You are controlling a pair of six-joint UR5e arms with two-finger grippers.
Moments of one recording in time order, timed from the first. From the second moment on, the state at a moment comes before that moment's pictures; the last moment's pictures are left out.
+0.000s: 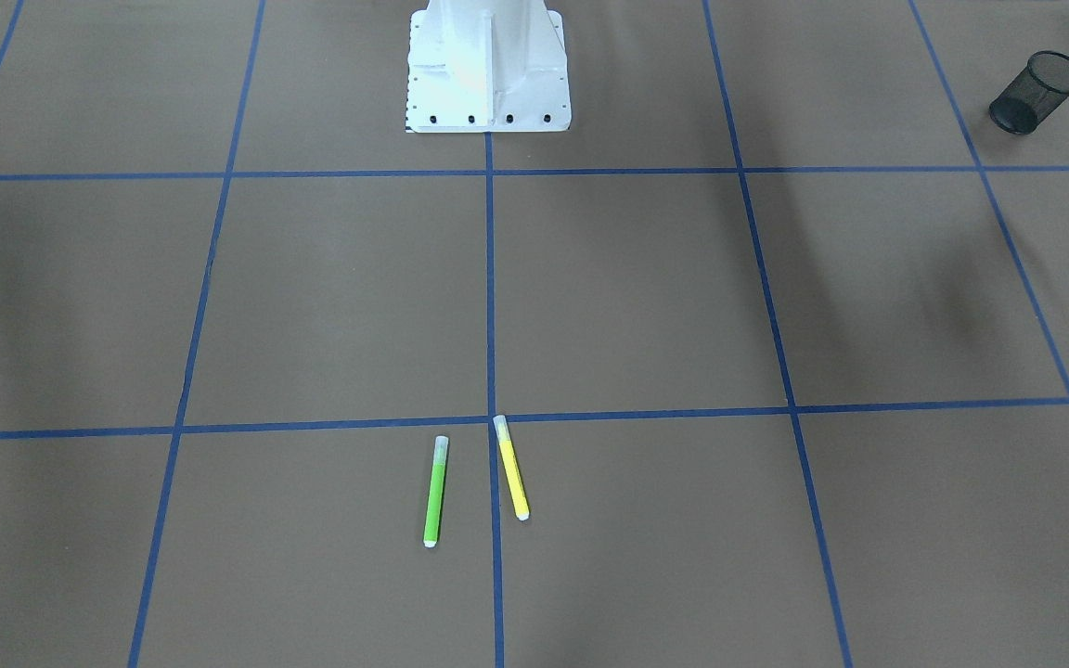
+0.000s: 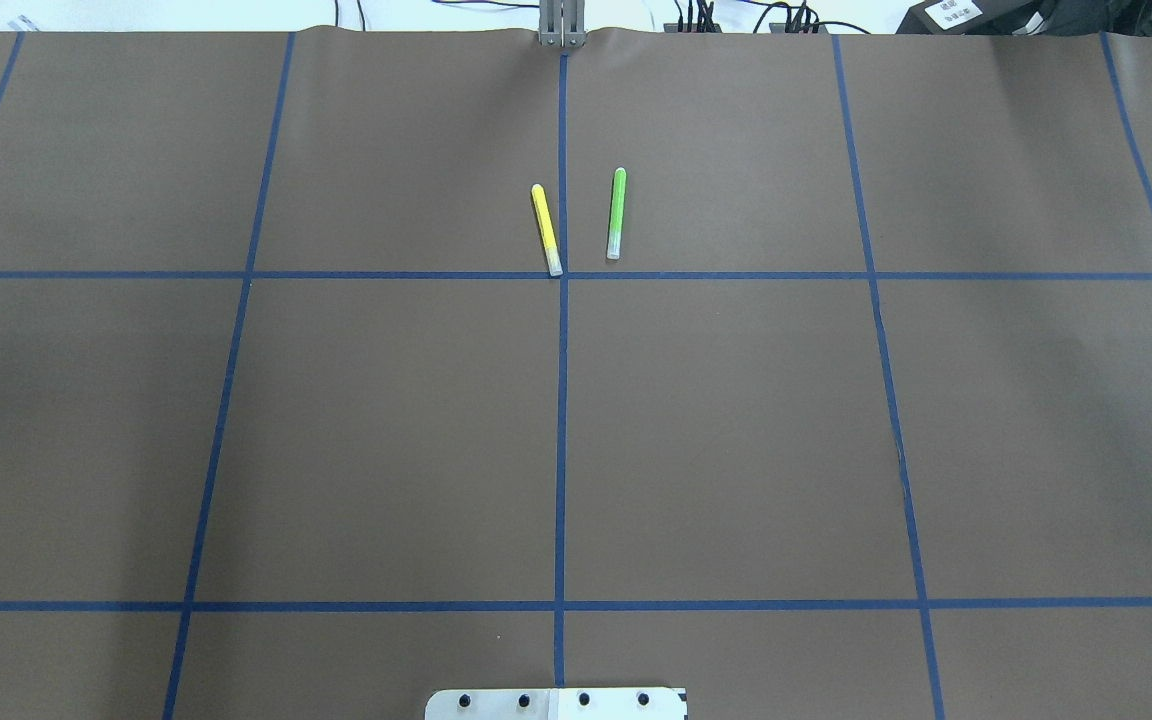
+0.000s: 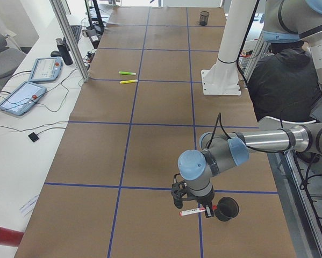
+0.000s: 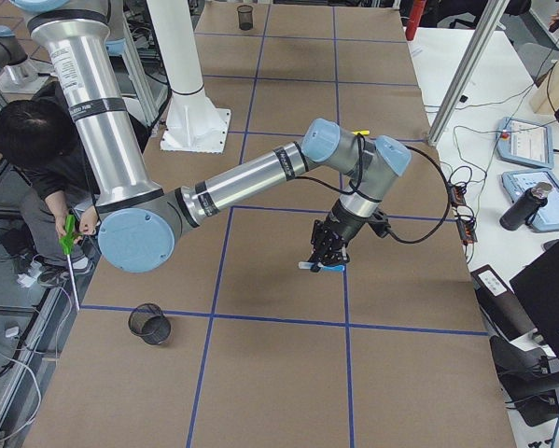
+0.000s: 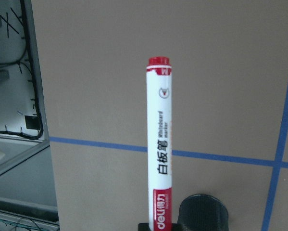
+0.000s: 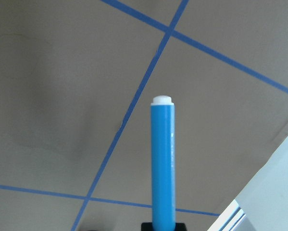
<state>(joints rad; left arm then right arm) -1.71 -1.12 -1.90 -1.17 -2.19 0.22 1.45 -1.29 1.74 -2.43 2.01 -0.45</state>
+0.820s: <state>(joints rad) -1.96 -1.07 -1.85 -0.57 -2.44 0.23 1.48 -1.36 1.85 -2.50 2.10 -0.44</state>
